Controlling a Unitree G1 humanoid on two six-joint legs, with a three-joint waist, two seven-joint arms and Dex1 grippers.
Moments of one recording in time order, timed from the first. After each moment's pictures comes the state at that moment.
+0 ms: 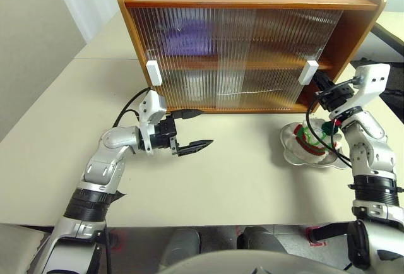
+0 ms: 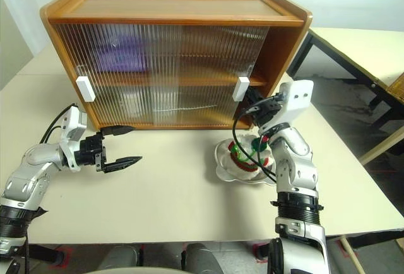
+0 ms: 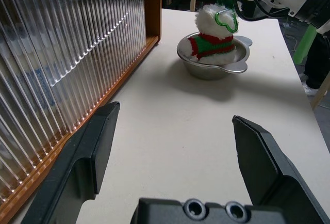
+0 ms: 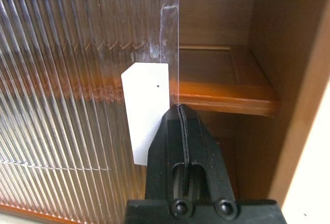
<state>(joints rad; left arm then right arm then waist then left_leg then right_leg) -0.24 0.55 -0.06 -0.02 -0.40 0.12 -1.12 -0.37 -0.39 -0.29 0.16 0.39 0.11 0.48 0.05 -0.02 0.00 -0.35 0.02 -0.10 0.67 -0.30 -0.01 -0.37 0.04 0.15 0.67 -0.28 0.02</state>
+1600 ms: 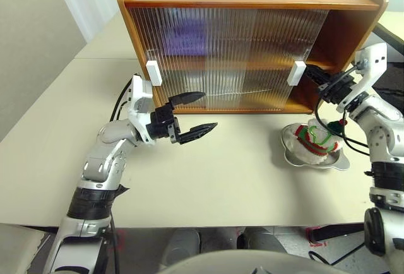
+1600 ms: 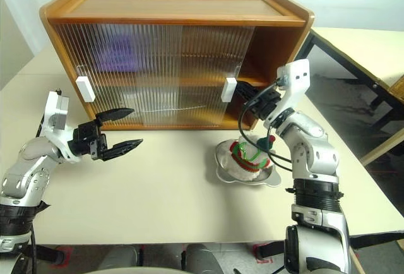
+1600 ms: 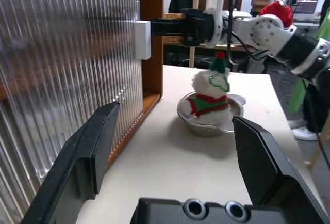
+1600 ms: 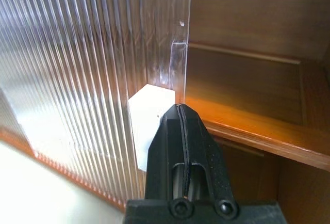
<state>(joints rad) -0.26 0.50 0.03 -0.13 -0.55 0.18 -1.08 -0.47 -0.55 -0.24 0.11 0.45 0.39 0.68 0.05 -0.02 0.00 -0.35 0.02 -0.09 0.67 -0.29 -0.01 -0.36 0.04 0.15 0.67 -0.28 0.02</state>
